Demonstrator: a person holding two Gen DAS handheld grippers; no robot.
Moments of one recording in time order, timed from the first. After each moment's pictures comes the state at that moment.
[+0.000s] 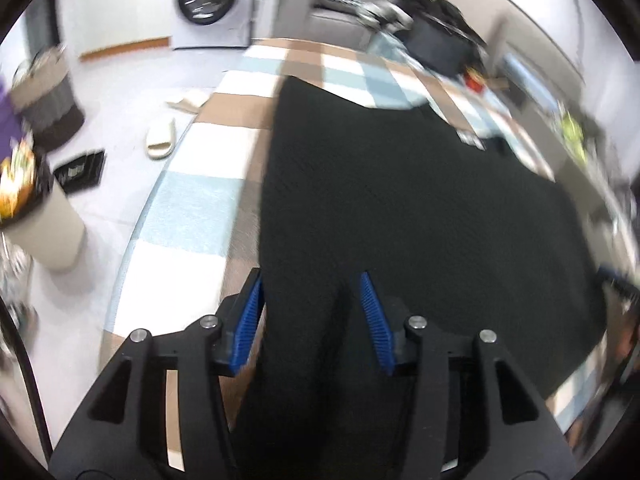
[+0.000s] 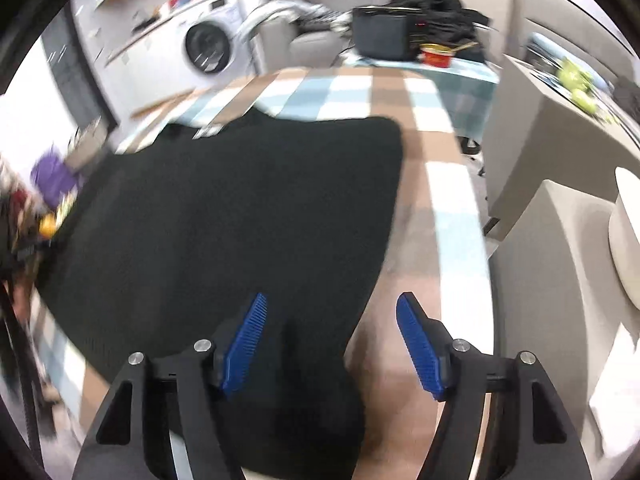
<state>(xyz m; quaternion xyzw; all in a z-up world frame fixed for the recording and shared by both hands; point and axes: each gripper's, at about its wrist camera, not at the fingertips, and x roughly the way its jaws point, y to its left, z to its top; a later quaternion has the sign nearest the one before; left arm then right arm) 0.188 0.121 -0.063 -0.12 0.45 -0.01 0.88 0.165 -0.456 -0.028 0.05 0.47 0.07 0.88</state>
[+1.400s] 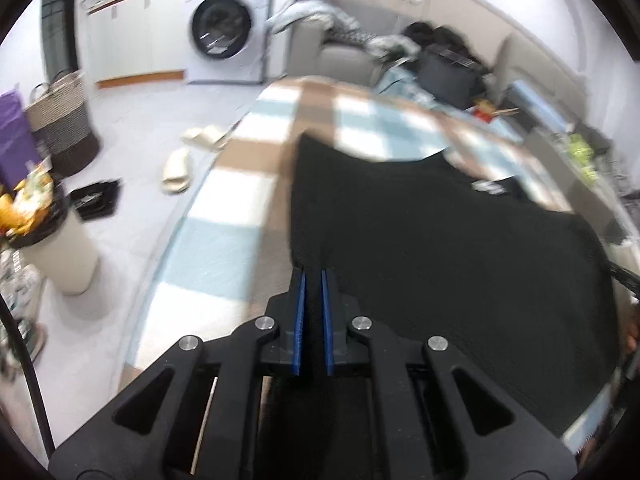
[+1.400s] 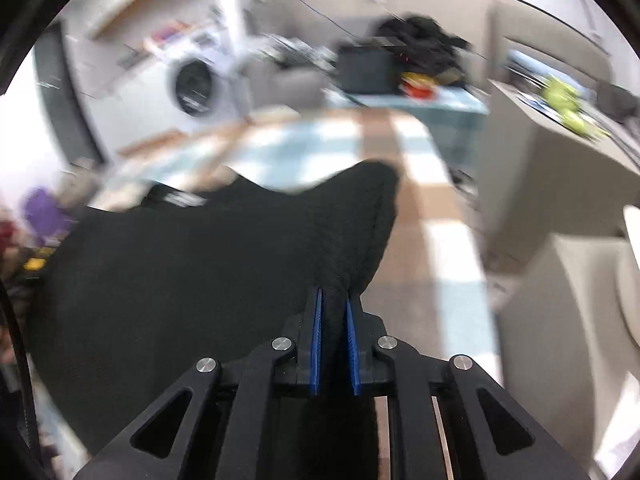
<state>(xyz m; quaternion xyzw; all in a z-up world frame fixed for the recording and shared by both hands) 0.195 0.120 -0.053 -0.09 0.41 0.03 0.91 0.203 -0.443 -0.031 0.04 0.44 0.01 0.90</state>
